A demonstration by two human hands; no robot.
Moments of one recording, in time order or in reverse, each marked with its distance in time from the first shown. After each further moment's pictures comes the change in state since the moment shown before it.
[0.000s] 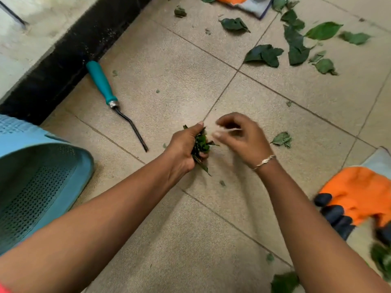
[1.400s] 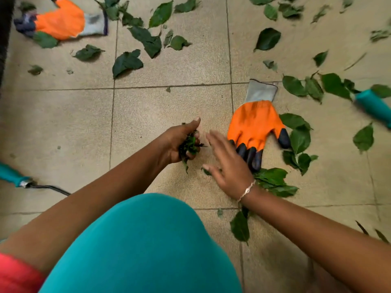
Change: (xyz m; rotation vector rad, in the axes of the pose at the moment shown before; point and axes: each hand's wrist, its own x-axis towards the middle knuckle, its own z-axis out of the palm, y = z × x) left_hand -0.015 -0.065 0.140 0.848 -0.428 -0.295; right_hand -0.152 0.064 -0.061 -0.148 0.197 0.189
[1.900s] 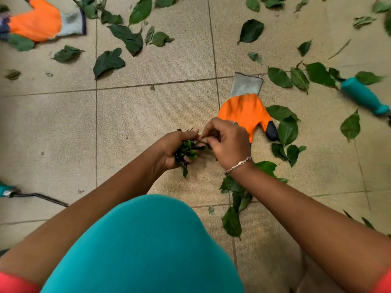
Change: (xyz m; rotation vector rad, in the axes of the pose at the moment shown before) left_hand 0.003 -0.017 0.020 -0.053 -0.100 -0.069; right_hand 0.026 0.006 -0.025 0.090 0.492 0.003
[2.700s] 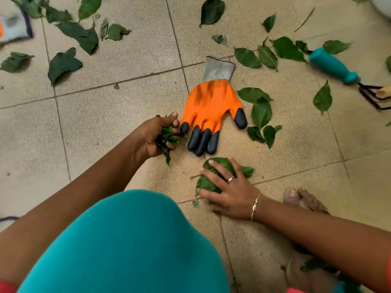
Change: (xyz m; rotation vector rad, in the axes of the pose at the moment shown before) left_hand 0.024 0.015 0.015 0.093 -0.012 -0.003; right_hand -0.125 0.083 -0.027 -0.646 -0.460 -0.574
